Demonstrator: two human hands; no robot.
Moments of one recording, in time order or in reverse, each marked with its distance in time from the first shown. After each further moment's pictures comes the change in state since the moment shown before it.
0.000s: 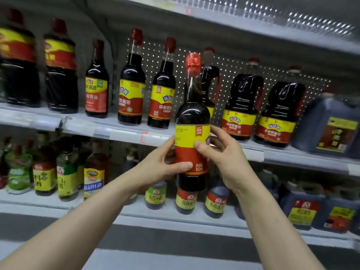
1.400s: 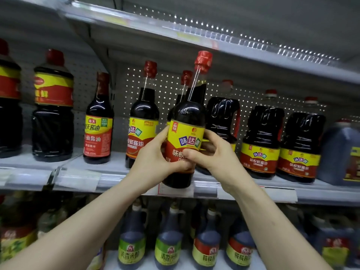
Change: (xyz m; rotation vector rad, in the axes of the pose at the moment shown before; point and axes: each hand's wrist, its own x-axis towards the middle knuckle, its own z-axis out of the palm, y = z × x) left_hand 0.084 0.020 -0.127 0.412 0.314 0.248; right_hand 0.128 -0.006 0.078 -0.228 -0.024 -0.152
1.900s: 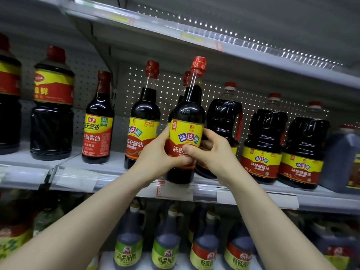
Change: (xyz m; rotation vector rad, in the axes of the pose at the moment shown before) left_hand 0.021 0.000 0.002 -0.017 -0.047 -0.076; right_hand 0.029 0.009 -0.003 -0.090 0.026 0.024
